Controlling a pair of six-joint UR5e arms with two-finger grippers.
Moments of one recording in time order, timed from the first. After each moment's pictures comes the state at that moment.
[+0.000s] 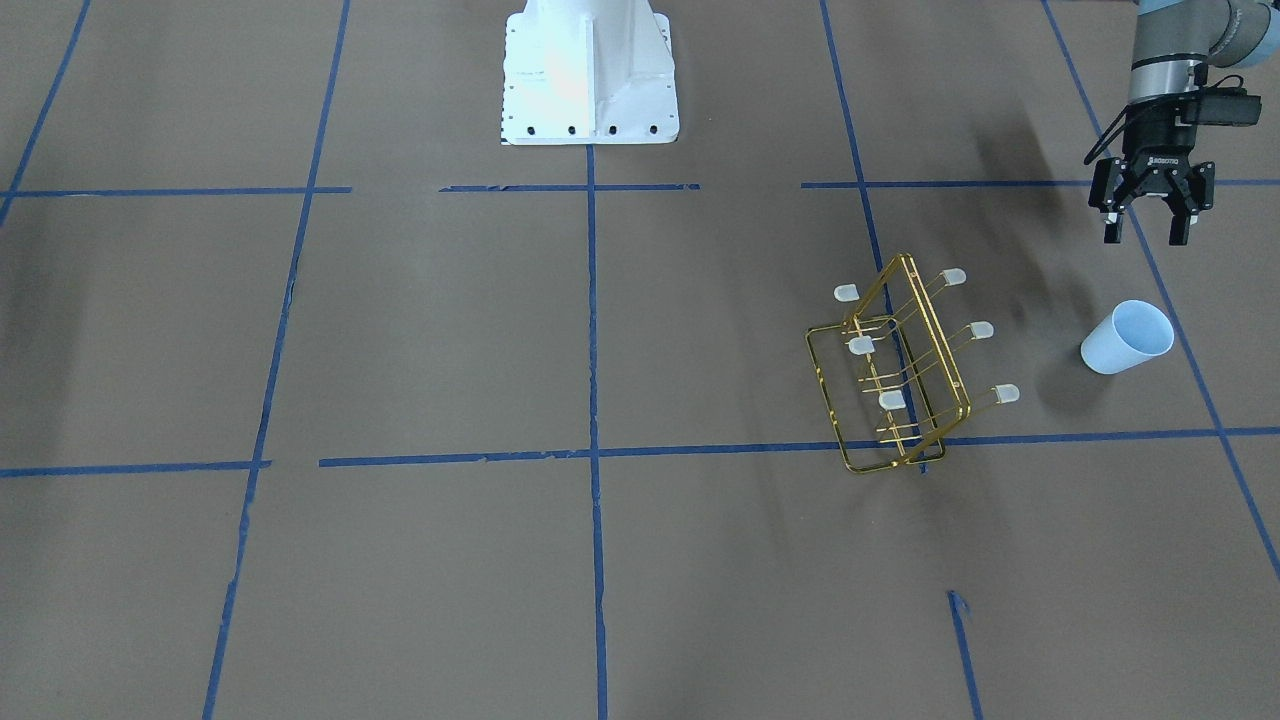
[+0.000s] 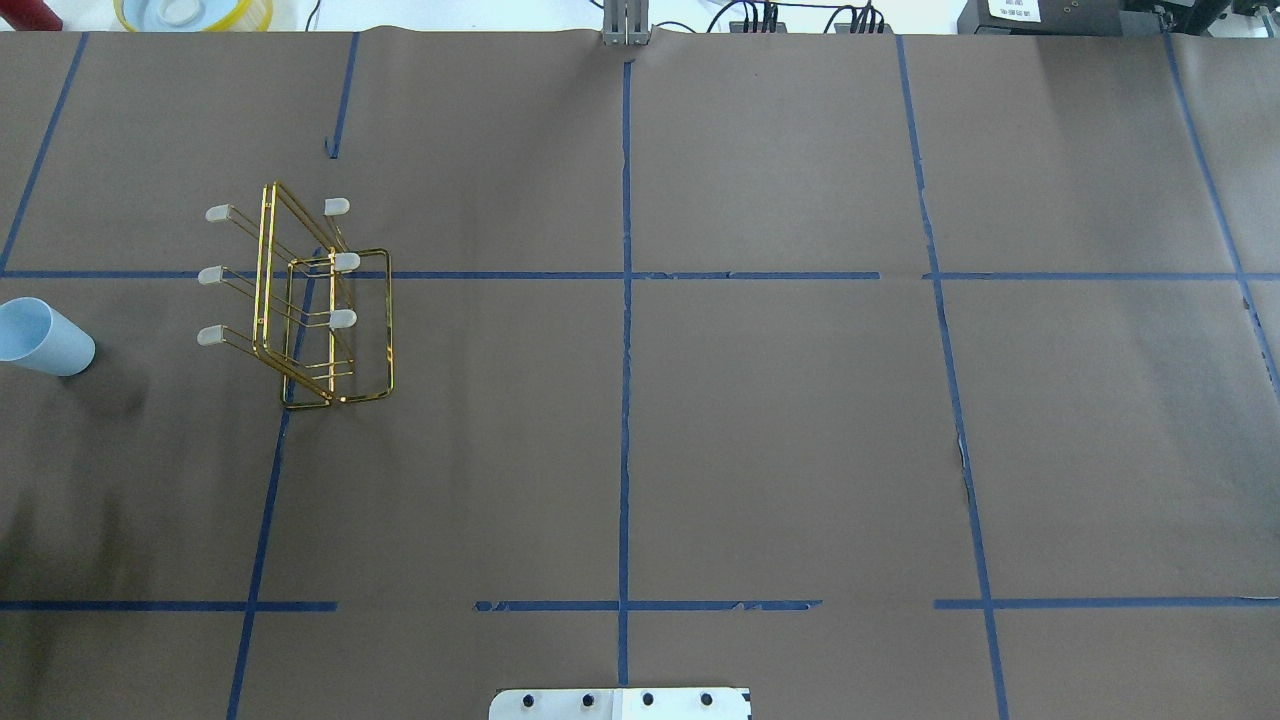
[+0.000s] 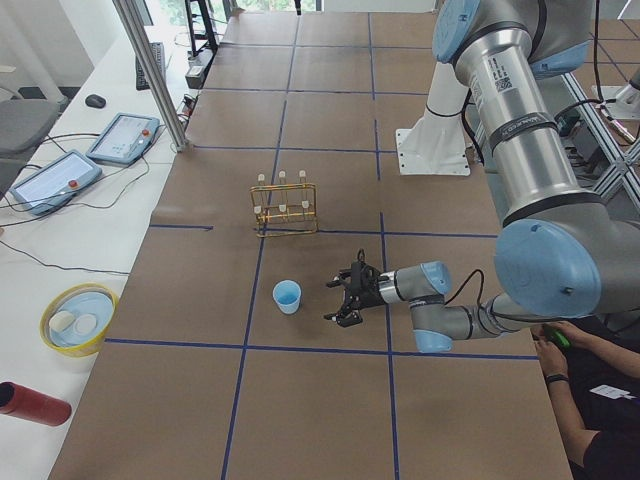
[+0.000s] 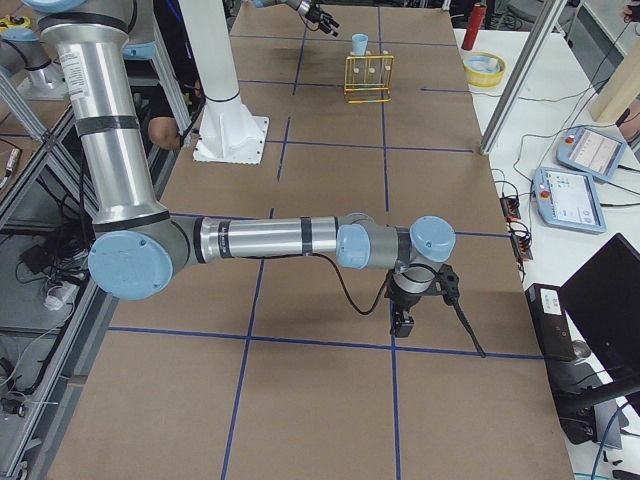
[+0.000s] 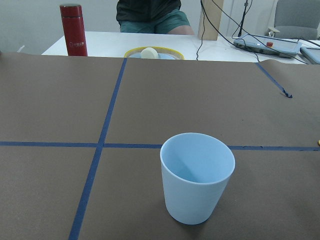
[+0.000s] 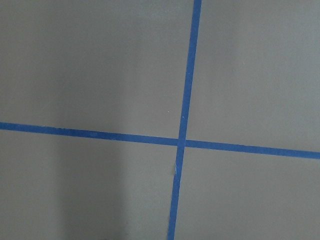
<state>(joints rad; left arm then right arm) -0.21 -1.05 -1.51 -3.19 -0.69 -1.30 1.49 -1.38 1.46 -1.67 2.30 -0.04</state>
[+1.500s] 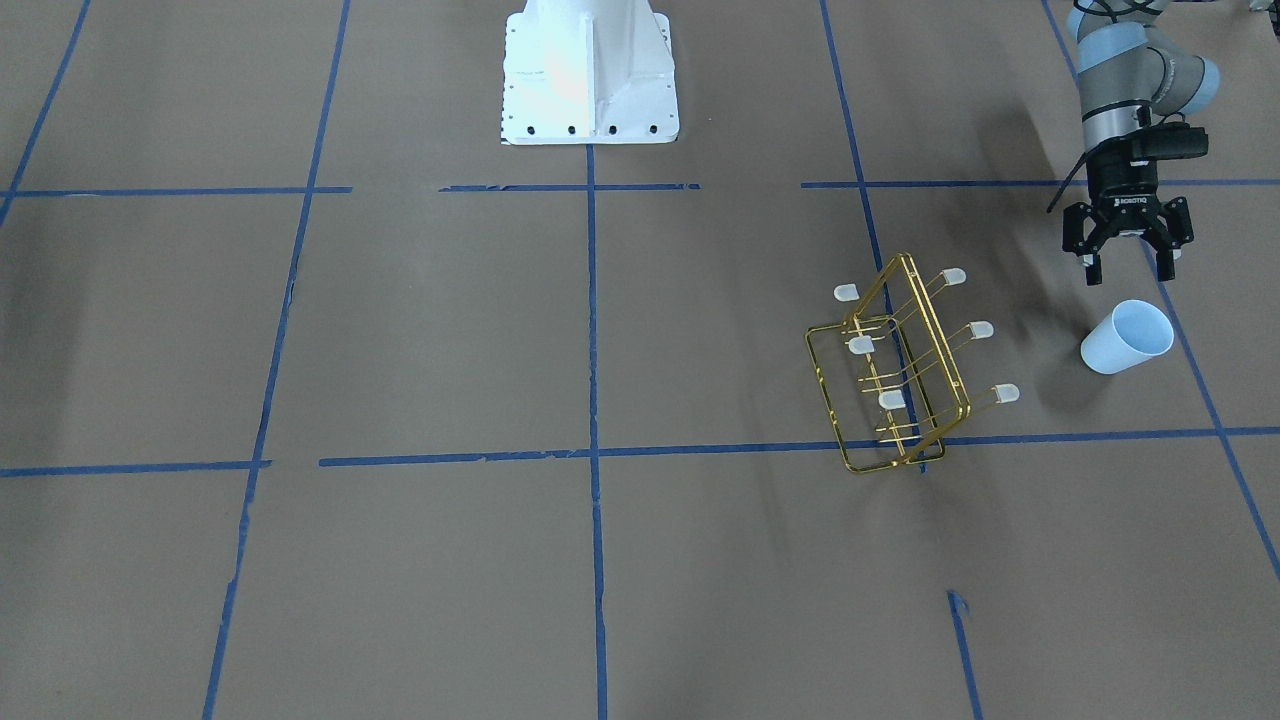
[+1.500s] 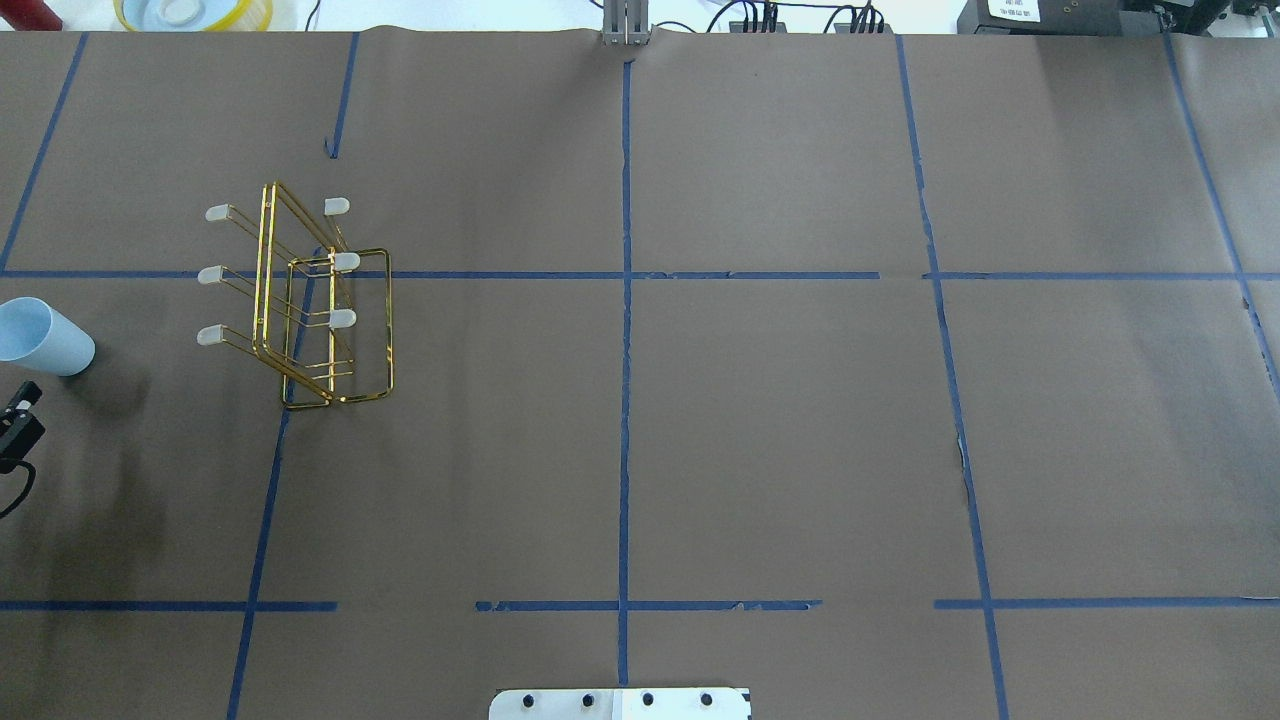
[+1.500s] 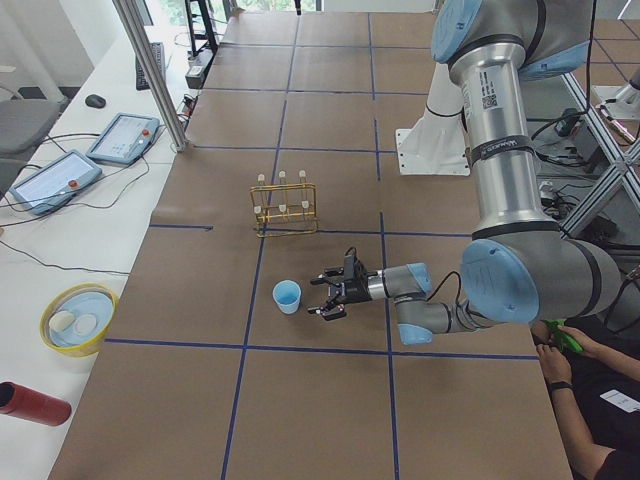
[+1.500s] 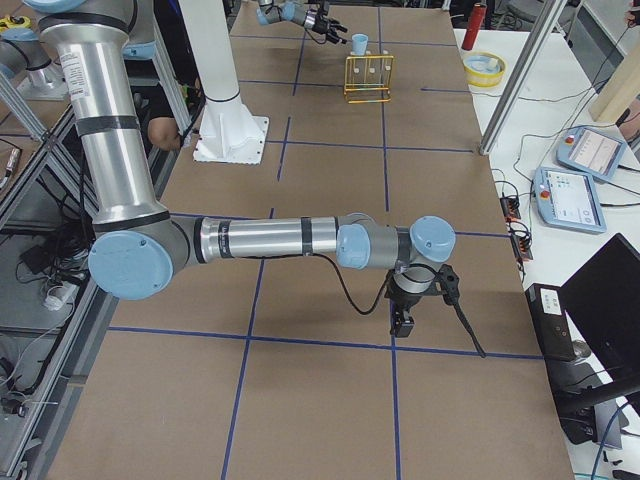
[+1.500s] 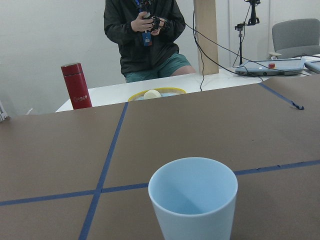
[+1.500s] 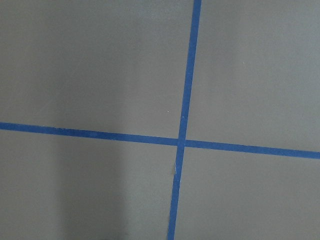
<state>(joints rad) -0.26 -1.23 -1.40 -3.13 -0.57 -1.21 1.49 -1.38 1.46 -1.67 2.30 -0.04</state>
